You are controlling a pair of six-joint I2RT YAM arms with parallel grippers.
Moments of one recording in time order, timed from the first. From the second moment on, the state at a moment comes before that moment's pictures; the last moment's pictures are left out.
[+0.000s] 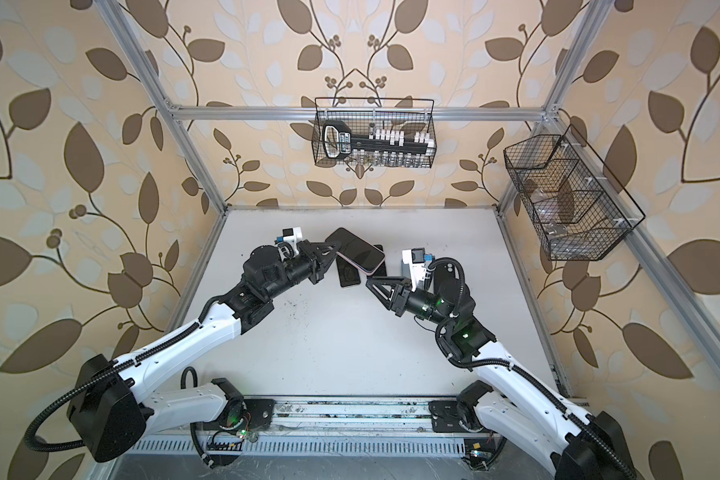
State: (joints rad) left arm -0.59 1.18 0.84 0.31 0.24 -1.52; right arm 0.53 0.91 0.55 0.39 -0.52 0.77
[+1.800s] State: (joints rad) left arm -0.58 1.15 0.81 0.37 0.27 -1.63; right arm 0.49 1.00 0.53 0.58 -0.56 0.79
